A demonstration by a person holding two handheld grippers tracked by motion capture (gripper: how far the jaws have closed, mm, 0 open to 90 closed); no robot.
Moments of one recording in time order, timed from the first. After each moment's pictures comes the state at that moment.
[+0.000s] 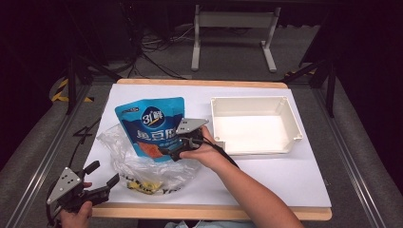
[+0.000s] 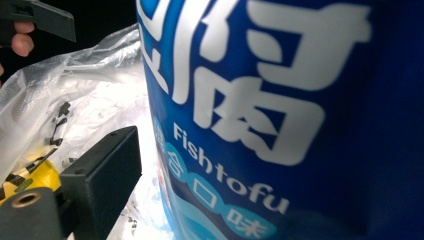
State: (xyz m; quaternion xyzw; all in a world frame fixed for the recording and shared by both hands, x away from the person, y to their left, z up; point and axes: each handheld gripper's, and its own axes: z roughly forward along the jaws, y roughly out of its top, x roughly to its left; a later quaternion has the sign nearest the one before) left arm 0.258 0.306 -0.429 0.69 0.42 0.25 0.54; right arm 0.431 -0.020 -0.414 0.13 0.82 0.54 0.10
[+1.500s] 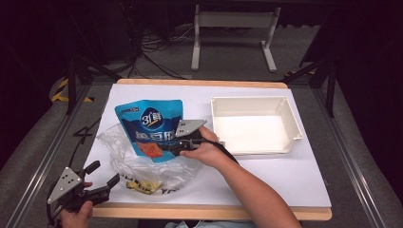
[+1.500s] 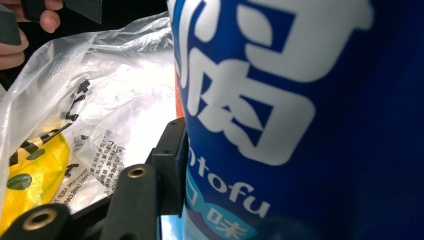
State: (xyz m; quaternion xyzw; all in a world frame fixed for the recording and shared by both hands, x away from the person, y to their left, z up) left arm 0.258 0.305 -0.428 0.69 0.42 0.25 0.54; right arm 0.435 -0.019 -0.416 0.06 0.84 0.54 0.10
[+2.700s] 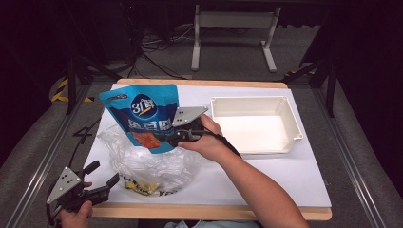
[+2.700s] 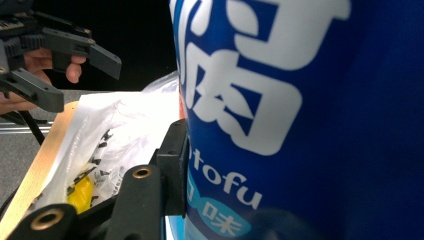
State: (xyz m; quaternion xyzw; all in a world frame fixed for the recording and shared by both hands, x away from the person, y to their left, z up) left arm 0.259 0.306 -0.428 0.69 0.42 0.25 0.54; right arm 0.420 -0.017 -0.342 0.05 0.84 0.53 0.13
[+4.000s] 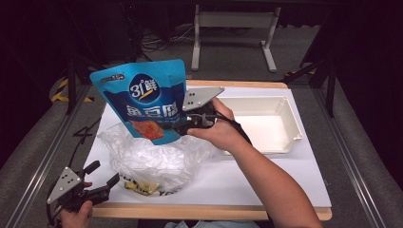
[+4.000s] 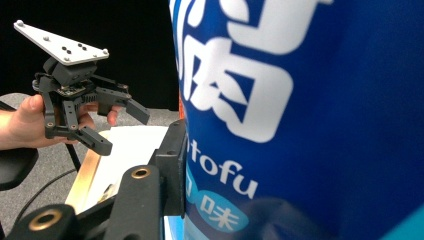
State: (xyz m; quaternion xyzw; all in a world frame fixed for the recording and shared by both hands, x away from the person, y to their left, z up) left arm 0.259 0.305 -0.429 0.69 0.42 0.25 0.54; right arm 0.409 -0.041 -0.270 0.01 0.82 0.55 0.12
